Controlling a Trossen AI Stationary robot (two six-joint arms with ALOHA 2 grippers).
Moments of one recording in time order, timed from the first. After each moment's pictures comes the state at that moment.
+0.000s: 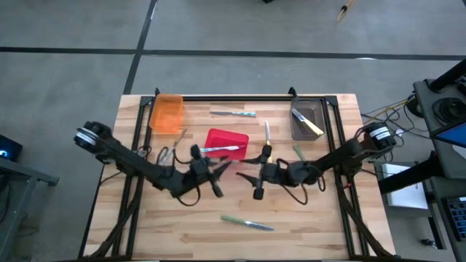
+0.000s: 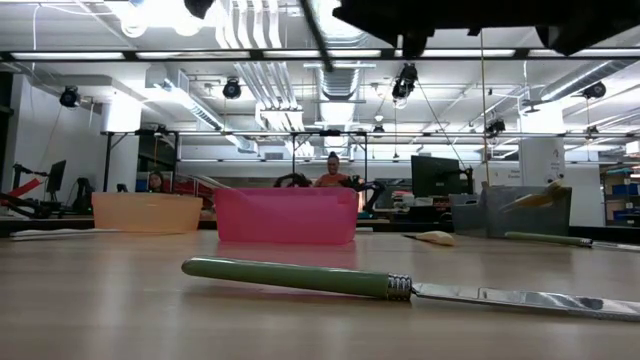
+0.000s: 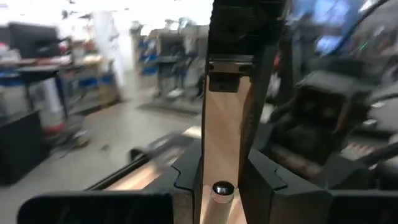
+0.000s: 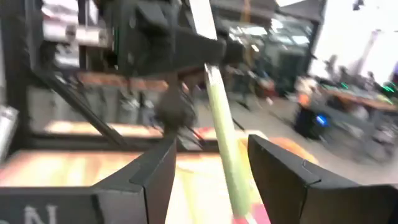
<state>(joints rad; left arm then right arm) -0.46 1.46 0.82 0.74 -1.00 0.05 0.33 1.62 0.73 1.02 0.54 -0.20</state>
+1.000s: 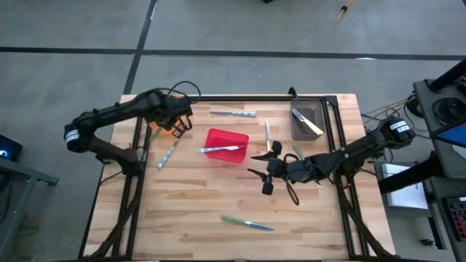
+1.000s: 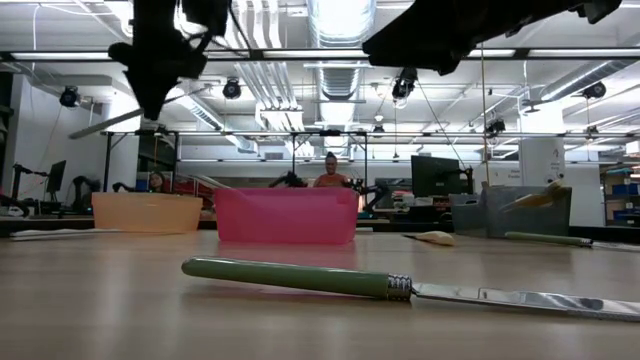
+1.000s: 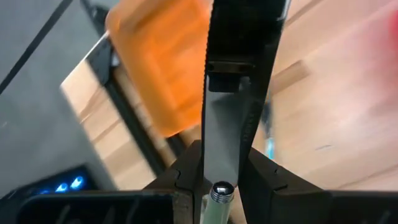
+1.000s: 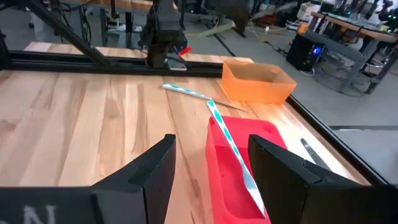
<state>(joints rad) 0.42 1.37 1.29 -1.50 -0.43 -0.54 0.33 1.40 0.73 0.40 0.58 0.00</state>
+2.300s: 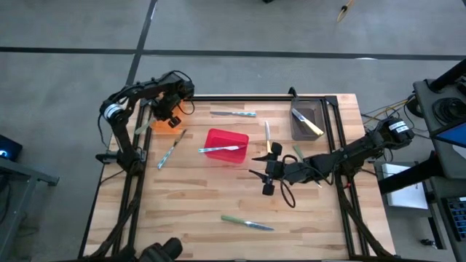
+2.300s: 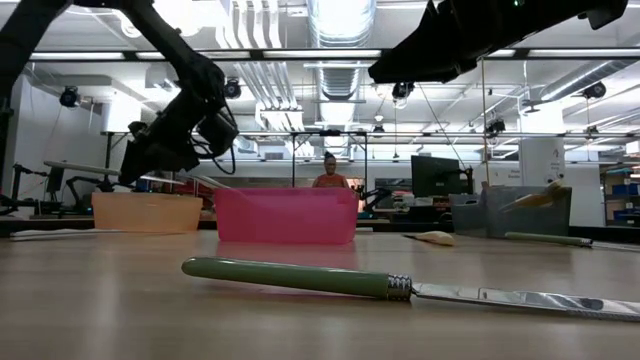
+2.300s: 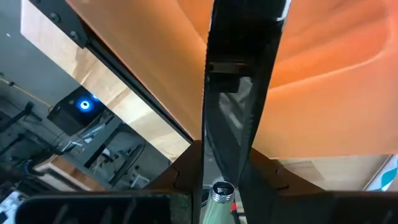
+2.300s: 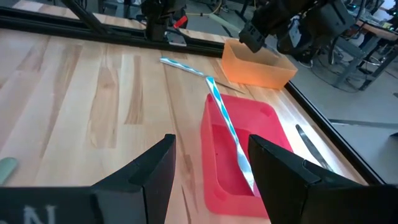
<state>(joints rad) 0.89 1.85 1.31 -1.49 -0.41 -0.12 0.33 1.41 0.73 0.31 0.58 -0.03</state>
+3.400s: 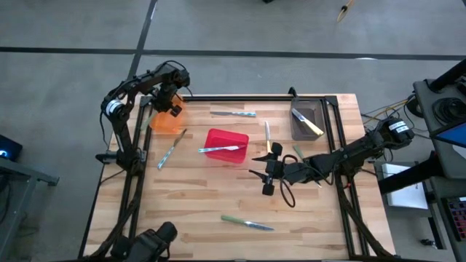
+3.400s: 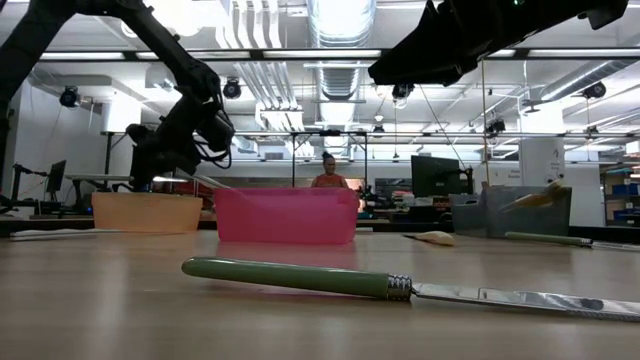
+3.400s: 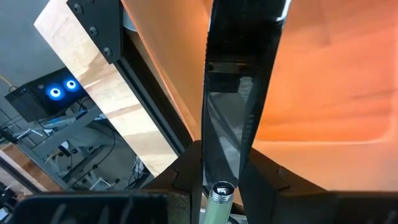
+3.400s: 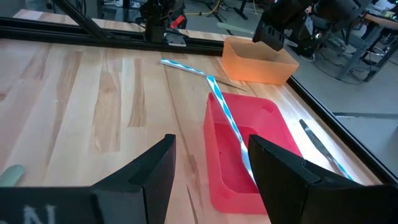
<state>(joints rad) 1.00 1.89 1.41 -1.44 -0.40 -0.22 0.33 1.41 0.73 0.31 0.58 0.03</state>
